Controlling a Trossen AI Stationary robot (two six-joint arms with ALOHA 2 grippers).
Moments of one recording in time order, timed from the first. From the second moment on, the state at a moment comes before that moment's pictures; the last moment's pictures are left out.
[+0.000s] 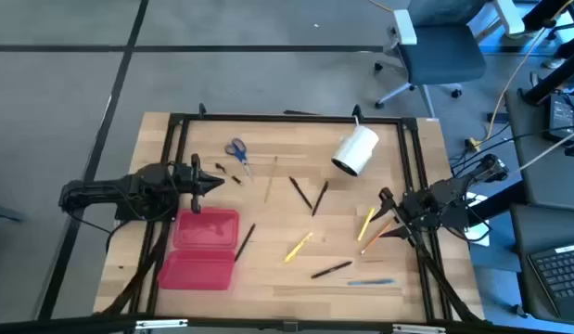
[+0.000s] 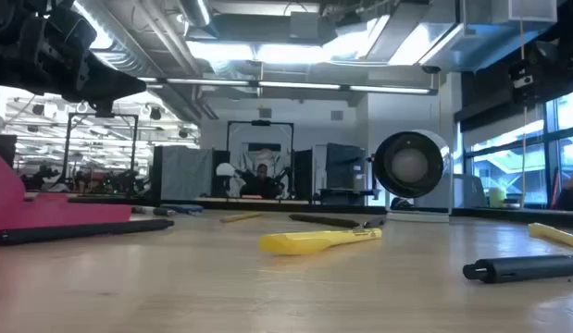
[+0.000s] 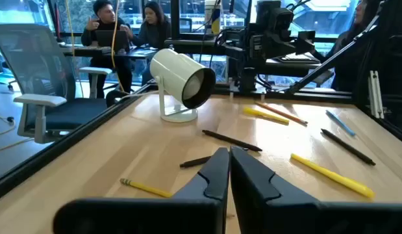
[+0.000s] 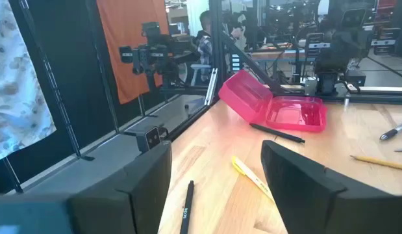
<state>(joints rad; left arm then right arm) 0.09 0.00 0.06 -0.11 -0.09 -0.05 0.49 0.00 0.02 -0.01 0.03 0.10</state>
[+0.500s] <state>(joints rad) 0.09 0.00 0.06 -0.11 -0.09 -0.05 0.49 0.00 0.02 -0.01 0.03 0.10</state>
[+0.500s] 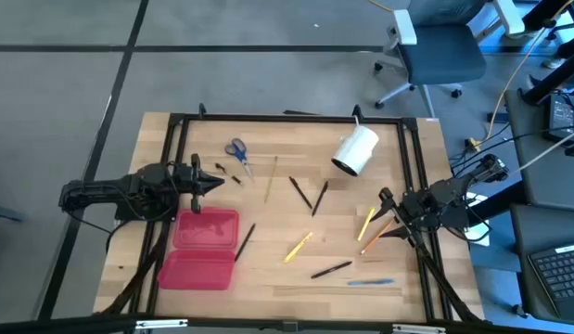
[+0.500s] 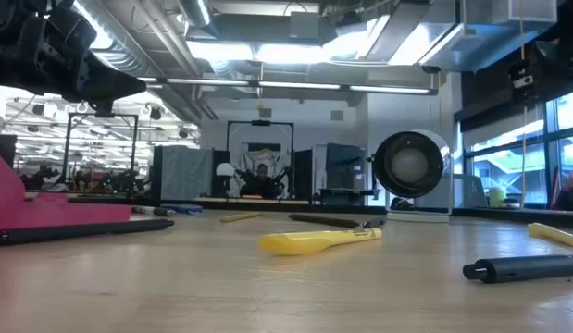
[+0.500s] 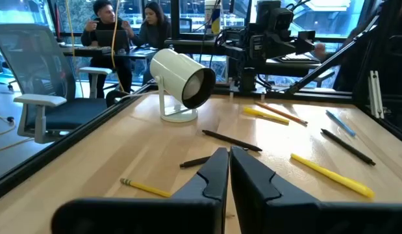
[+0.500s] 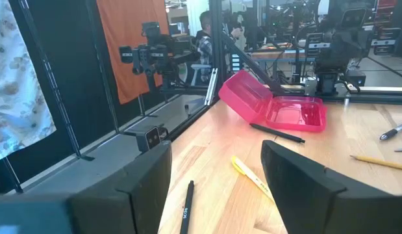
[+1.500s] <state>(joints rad) 0.09 0.00 0.06 -0.11 -0.09 -0.05 0.49 0.00 0.02 -0.01 0.03 0.10</state>
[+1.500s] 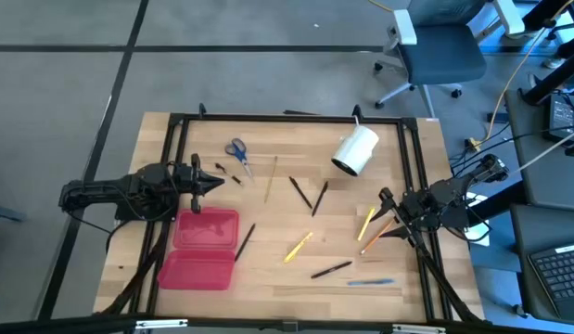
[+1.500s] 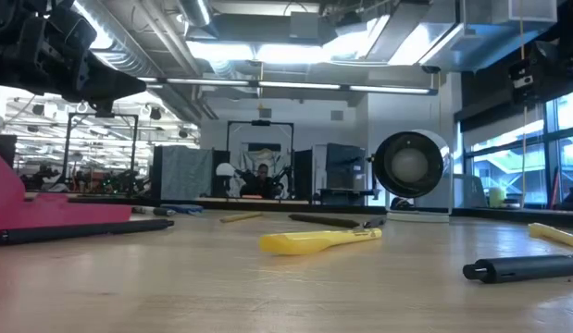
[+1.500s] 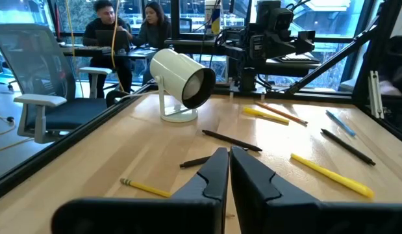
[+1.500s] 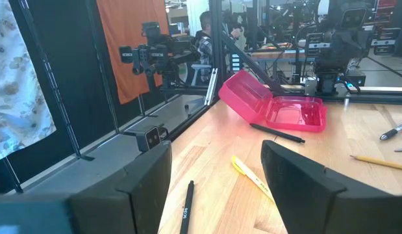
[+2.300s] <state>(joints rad) 0.09 0.00 0.06 -0.11 -0.09 -0.05 0.49 0.00 0.02 -0.01 0.03 0.10</state>
